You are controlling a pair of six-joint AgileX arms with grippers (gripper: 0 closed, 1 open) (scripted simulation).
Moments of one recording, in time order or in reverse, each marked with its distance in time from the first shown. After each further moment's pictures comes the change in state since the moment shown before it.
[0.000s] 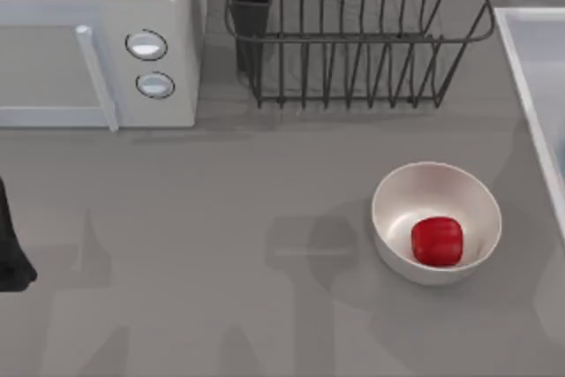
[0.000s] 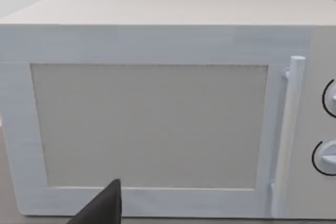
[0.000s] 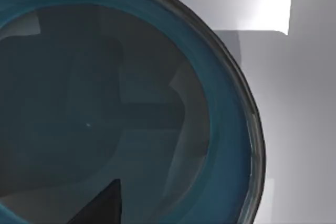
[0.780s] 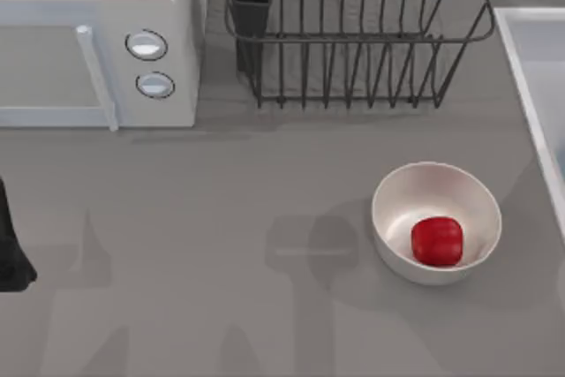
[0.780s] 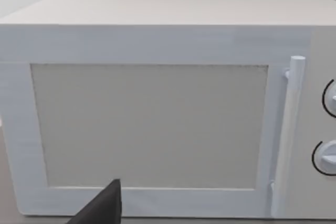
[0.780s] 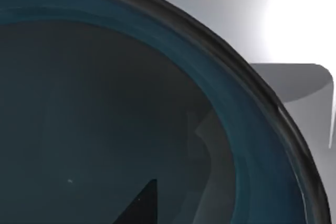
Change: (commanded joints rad) left arm 0.000 0.000 0.000 0.000 0.000 0.000; right arm 0.002 0.068 -0.059 0.125 0.001 0.002
